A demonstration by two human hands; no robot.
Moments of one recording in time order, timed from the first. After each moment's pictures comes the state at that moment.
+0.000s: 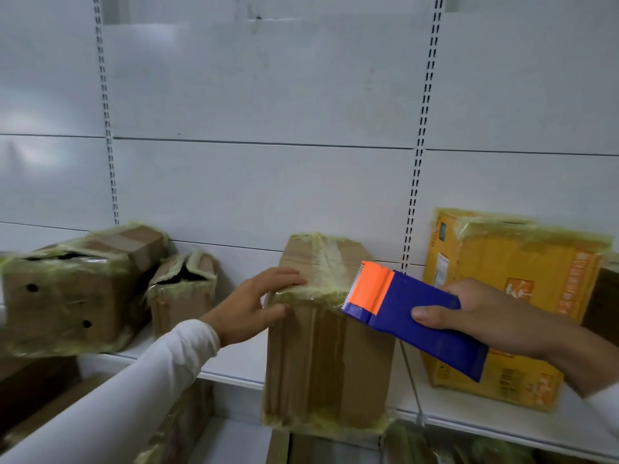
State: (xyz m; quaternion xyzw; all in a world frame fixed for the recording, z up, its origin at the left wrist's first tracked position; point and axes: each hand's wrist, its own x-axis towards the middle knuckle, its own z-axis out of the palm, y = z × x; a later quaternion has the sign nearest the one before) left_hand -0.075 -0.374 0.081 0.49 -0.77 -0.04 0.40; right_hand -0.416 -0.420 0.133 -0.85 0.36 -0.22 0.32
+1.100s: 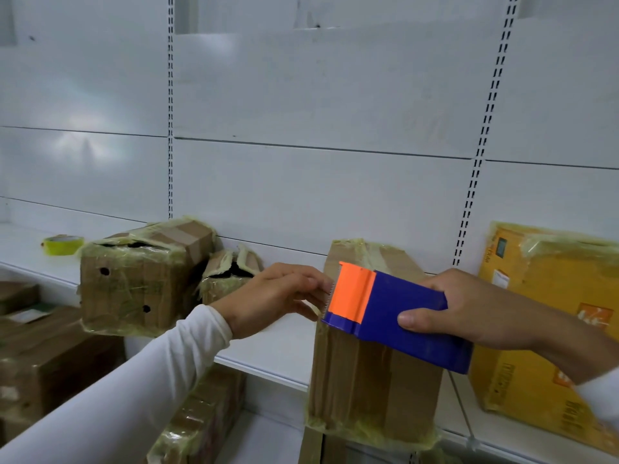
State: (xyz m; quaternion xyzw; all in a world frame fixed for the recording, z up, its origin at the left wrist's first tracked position) left_hand -0.046 -0.328 0.106 0.38 -0.68 -0.38 0.50; right_hand -0.326 -0.399 0.156 -0.92 0.23 -0.17 0.28
